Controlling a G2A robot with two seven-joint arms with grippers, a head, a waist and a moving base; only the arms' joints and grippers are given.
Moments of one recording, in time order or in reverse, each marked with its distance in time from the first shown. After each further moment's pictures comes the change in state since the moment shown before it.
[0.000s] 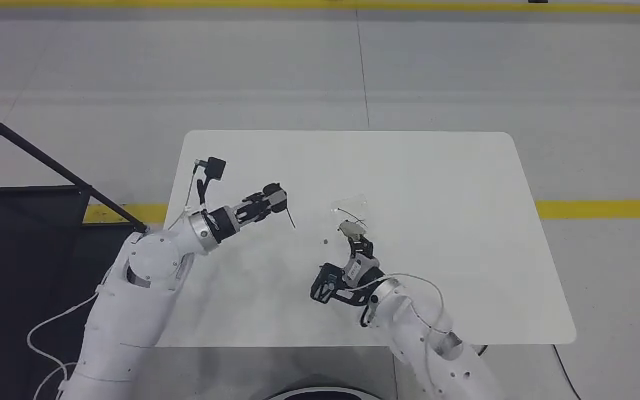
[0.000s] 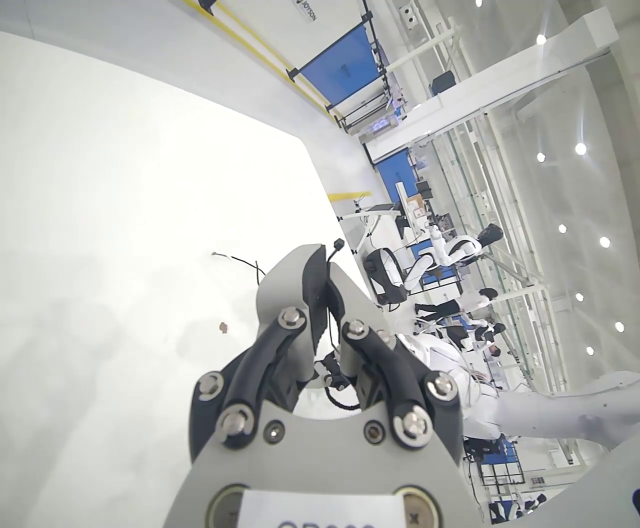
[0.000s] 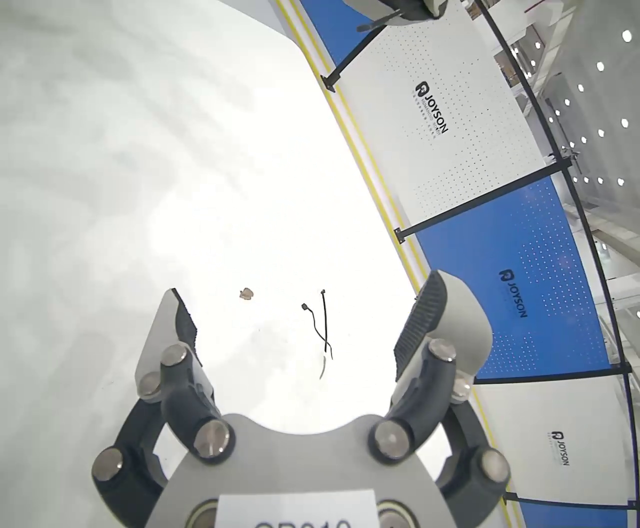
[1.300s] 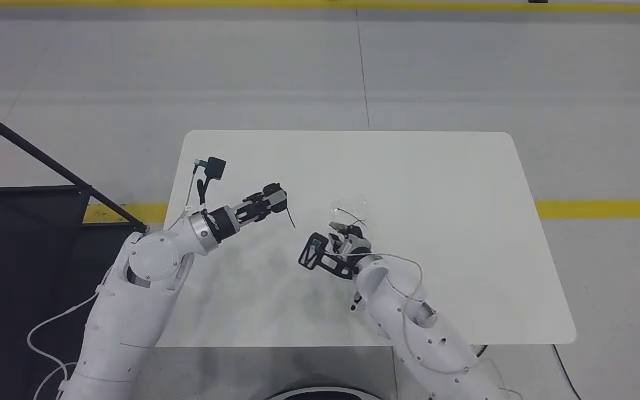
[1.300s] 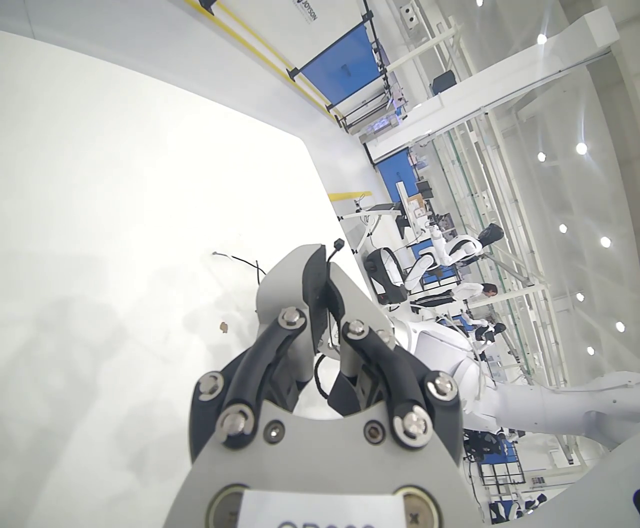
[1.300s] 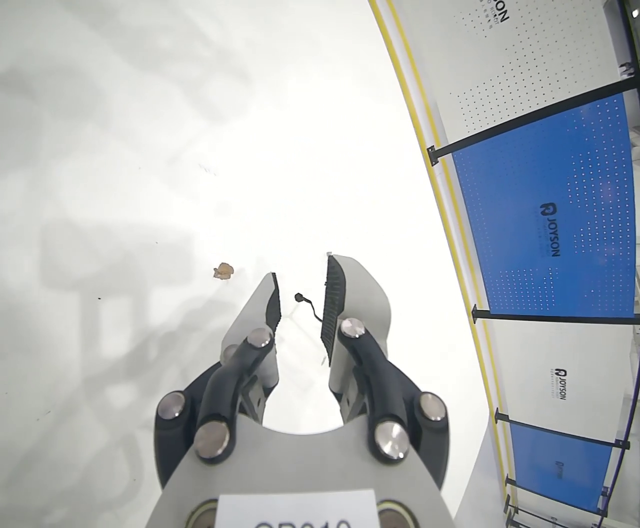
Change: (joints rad) left arm 0.000 0.000 0.000 0.000 -0.001 -0.001 0.000; right arm 0.195 -0.093 -0.102 0.127 0.114 -0.046 0.431
